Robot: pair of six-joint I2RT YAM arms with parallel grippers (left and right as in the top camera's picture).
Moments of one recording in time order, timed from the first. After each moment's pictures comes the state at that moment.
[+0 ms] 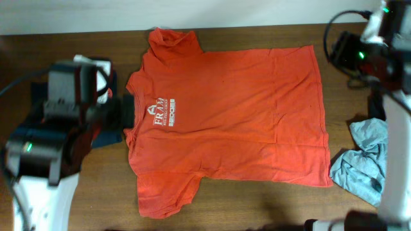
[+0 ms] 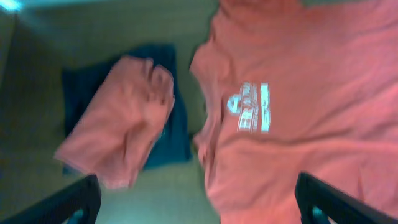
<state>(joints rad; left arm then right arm) -0.16 1.26 1.69 -1.32 -0.19 -0.04 -0.16 1.55 1.90 -1.18 -0.05 0.24</state>
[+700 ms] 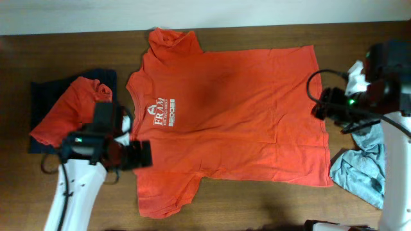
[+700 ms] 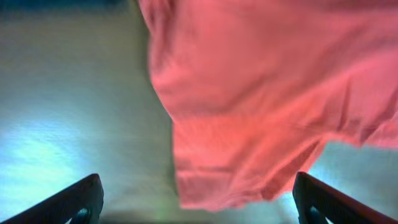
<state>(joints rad) -0.10 1.23 1.03 -1.22 0.05 -0.23 -0.16 1.46 1.68 -1.56 -0.19 0.25</state>
